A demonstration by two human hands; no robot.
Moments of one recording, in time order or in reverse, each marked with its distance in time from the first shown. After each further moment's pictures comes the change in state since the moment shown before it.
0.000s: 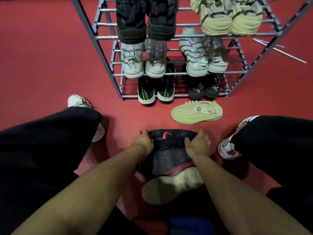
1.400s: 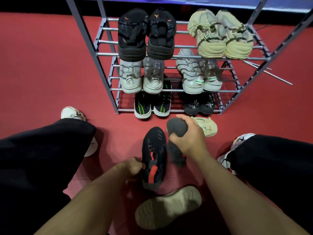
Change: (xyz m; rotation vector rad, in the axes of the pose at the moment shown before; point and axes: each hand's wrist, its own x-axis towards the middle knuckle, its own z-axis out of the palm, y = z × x) left_hand -0.007 -0.032 0.000 -0.536 -0.346 -0.150; right_hand -0.004 -0.073 -0.066 0.342 0.117 -0.581
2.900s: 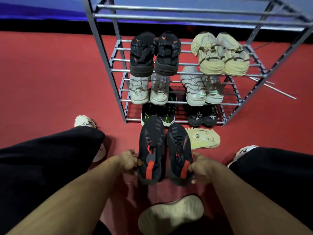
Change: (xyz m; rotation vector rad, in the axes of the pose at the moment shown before) left_hand -0.046 0.041 -0.039 -0.103 0.119 0.061; right_hand -0.025 0.027 -0.026 0.138 -0.642 0.703
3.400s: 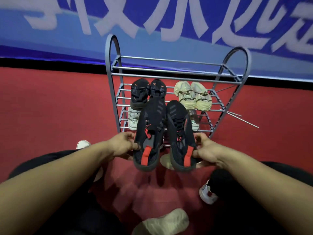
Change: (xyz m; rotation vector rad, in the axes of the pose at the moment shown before) left_hand -0.168 0.111 -0.041 0.038 0.022 0.450; right_hand -0.172 -0.075 -0.056 -0.048 0.270 -0.403
